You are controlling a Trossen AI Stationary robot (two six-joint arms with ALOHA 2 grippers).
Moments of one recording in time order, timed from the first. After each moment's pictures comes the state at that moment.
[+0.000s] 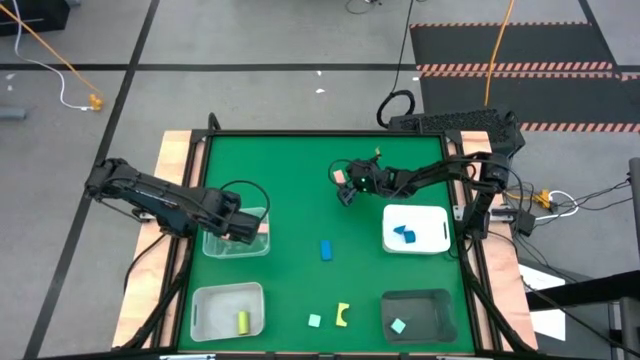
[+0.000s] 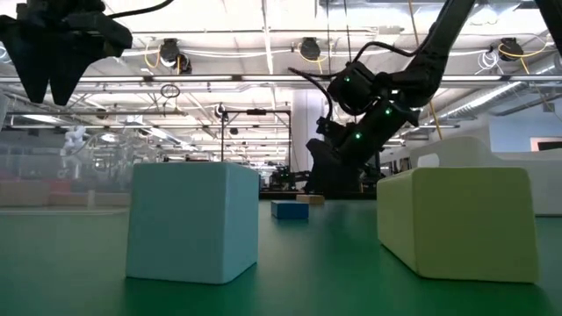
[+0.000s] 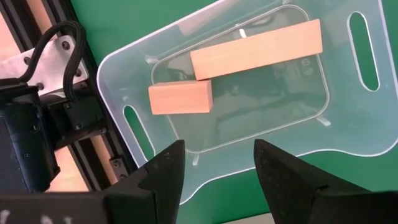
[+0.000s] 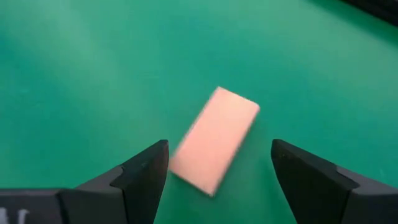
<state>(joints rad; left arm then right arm) -0.25 1.34 1.10 -1.45 -0.04 -1.53 -0.32 1.80 0.75 0.33 0.21 0.32</state>
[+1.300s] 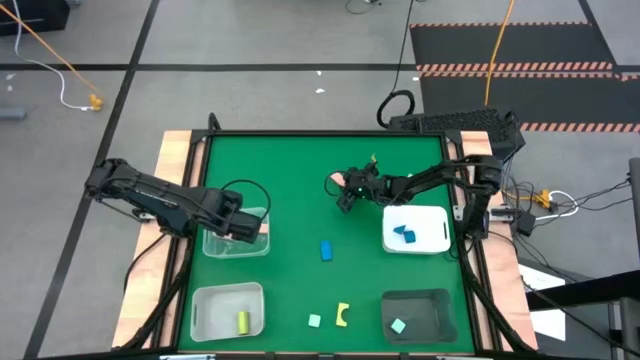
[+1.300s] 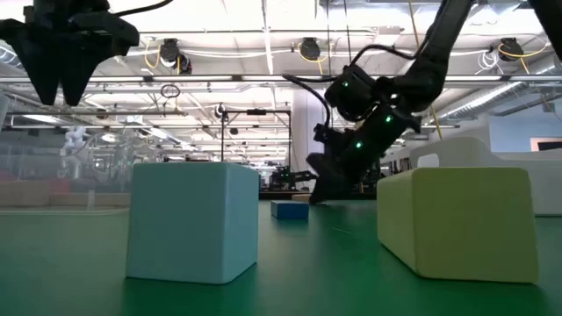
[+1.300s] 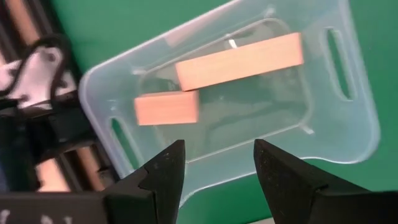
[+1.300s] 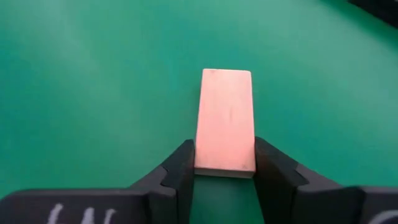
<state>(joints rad) -0.25 1.34 1.10 -1.41 -0.08 -1.52 -0.26 1.85 0.75 0.33 0.31 0.27</state>
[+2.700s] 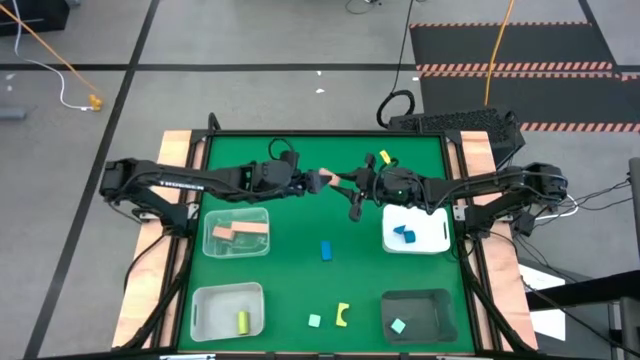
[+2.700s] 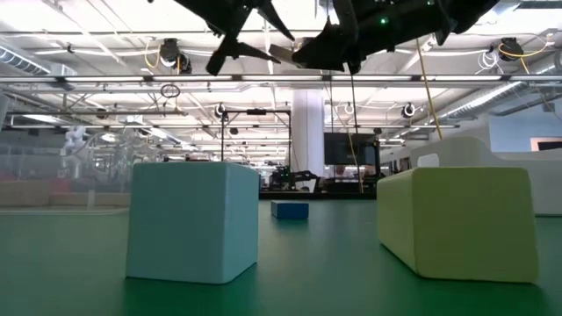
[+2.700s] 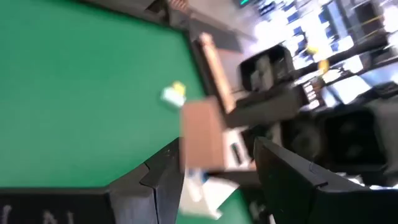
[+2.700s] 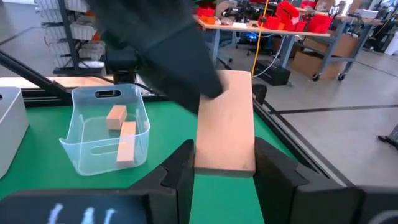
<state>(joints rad) 0.04 1.46 1.10 -0.02 -0.31 -1.16 -0.06 1.36 0.75 0.41 0.23 -0.05</state>
